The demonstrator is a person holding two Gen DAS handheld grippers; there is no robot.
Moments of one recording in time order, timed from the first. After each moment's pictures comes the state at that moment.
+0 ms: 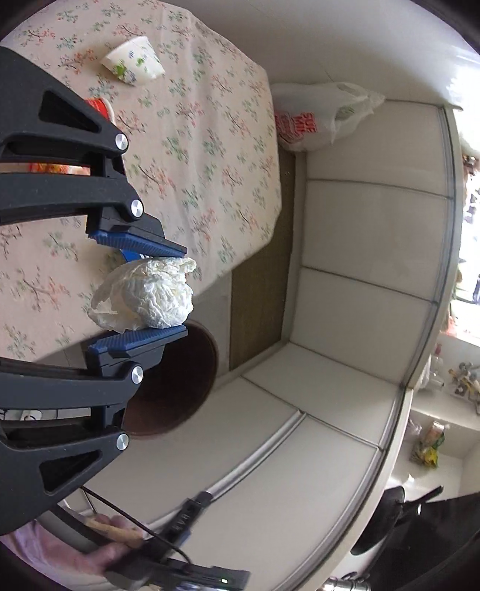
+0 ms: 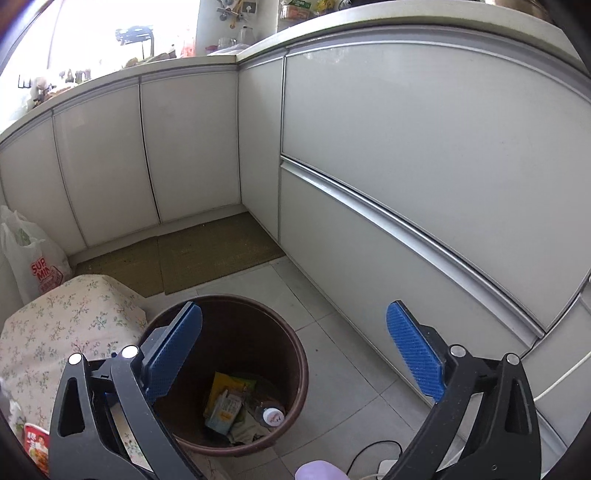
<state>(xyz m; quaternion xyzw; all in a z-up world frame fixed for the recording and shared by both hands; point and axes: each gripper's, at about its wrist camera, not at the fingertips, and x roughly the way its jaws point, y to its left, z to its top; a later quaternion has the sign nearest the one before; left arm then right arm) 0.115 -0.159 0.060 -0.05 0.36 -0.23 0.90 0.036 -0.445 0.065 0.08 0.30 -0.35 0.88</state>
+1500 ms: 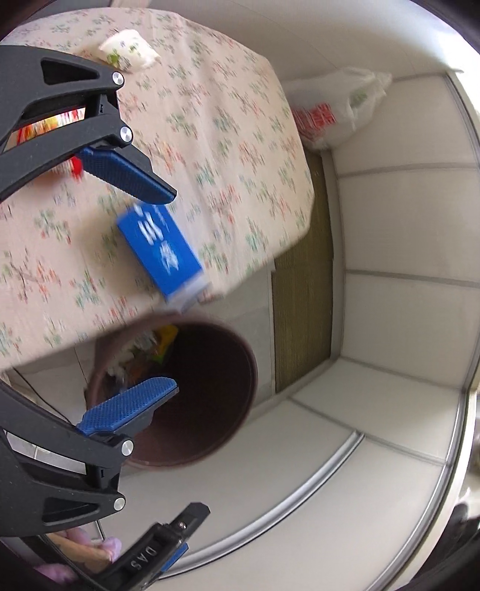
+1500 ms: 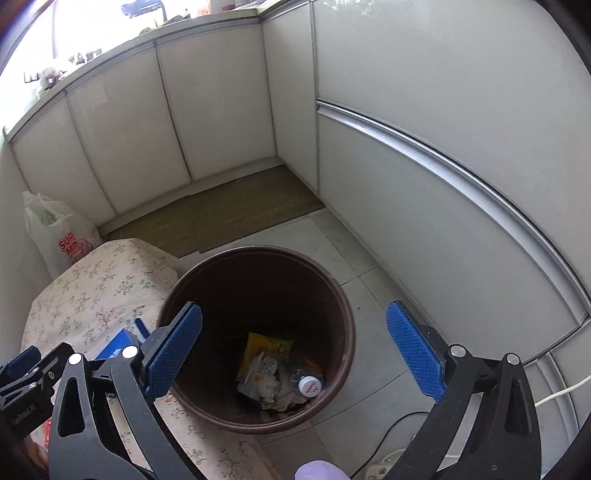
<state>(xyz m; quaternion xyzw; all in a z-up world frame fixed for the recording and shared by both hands) 0.160 -0.221 0.018 0.02 0.45 -0.18 0.87 0.067 -0.442 0.026 0.14 0.37 -0.26 0.88</state>
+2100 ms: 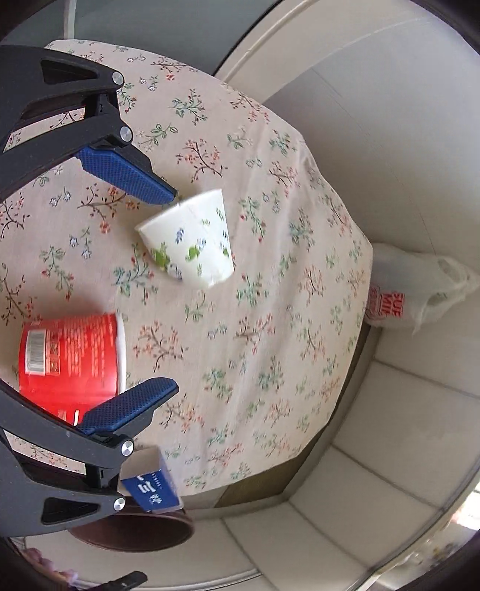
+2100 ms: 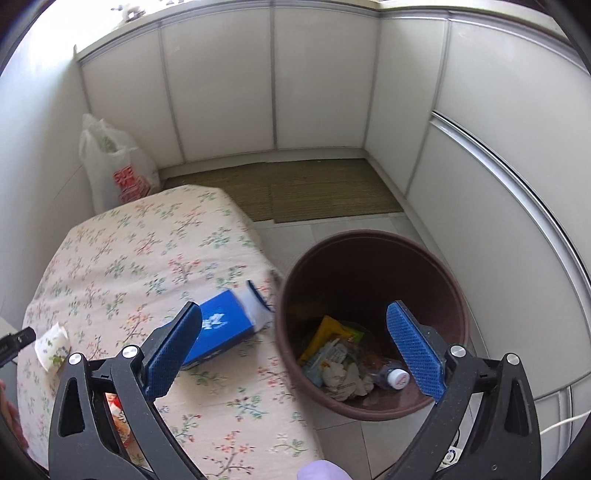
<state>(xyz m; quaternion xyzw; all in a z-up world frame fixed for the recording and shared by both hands) 0.190 0.060 -0.038 -0.12 0.51 0.04 0.85 0.132 -0.304 0.011 0.05 0.42 -0.15 0.90</state>
